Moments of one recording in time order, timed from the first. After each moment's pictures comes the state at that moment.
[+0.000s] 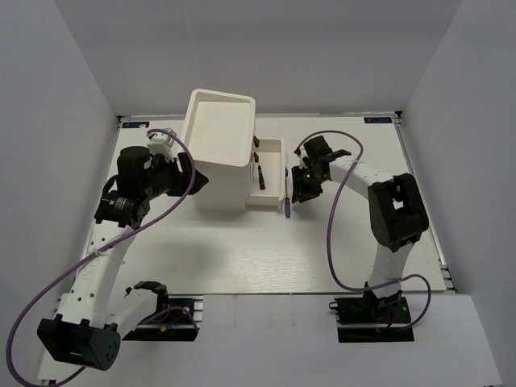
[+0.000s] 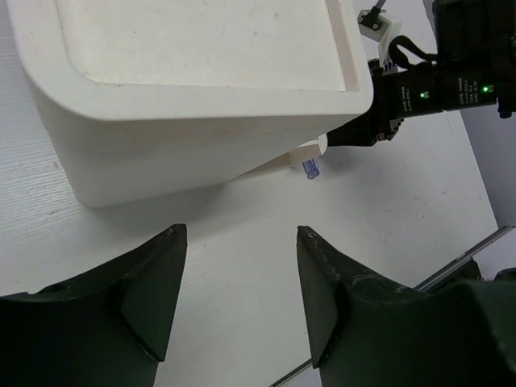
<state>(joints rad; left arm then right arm) -0.18 0.98 1.06 -0.55 0.38 -0.30 0.42 1.87 1.31 -0.60 -0.28 0.20</state>
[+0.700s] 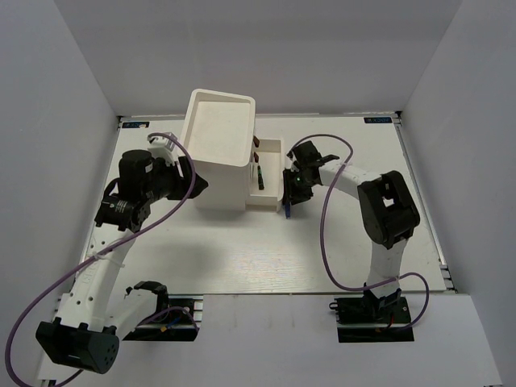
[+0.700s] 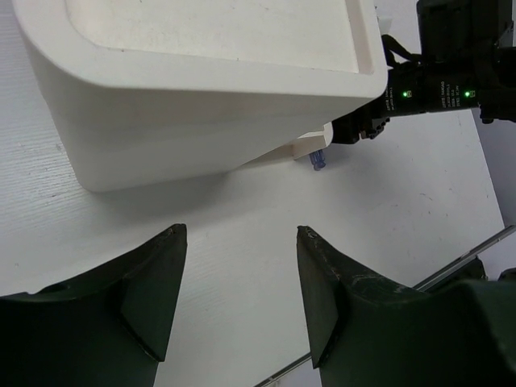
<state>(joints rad) -0.20 0.96 1.04 -0.58 0.35 -0.32 0.49 1.93 1.30 -0.50 -0.25 0.31</state>
